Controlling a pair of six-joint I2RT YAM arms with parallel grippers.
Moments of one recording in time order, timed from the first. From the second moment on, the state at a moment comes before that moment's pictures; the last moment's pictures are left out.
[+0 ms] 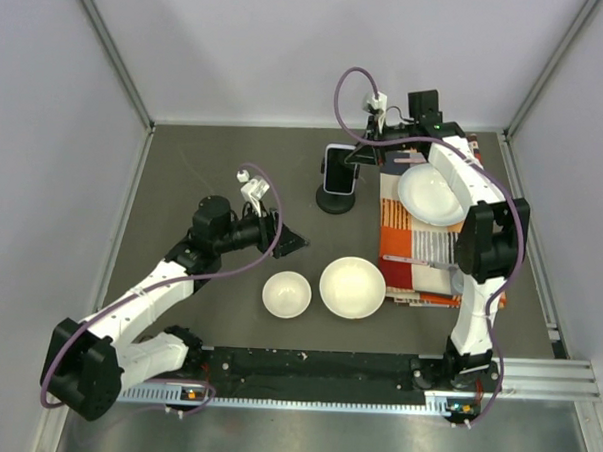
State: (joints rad) left arm -0.46 1.05 0.63 0.18 0.64 -0.54; right arm 0.23 2.02 1.86 -0.56 -1.13 -0.57
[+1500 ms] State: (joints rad) left arm -0.48 1.01 0.62 0.22 0.61 -0.55; right arm 0.27 1.94 1.81 -0.46 -0.85 -0.55
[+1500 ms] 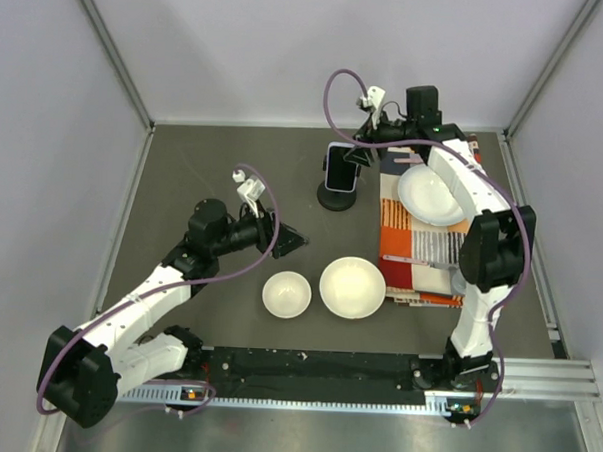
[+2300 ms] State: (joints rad) left arm -0.49 0.99 0.60 0.21 0.59 -0.55; right arm 0.33 1.35 1.67 -0.46 -0.23 -0.33
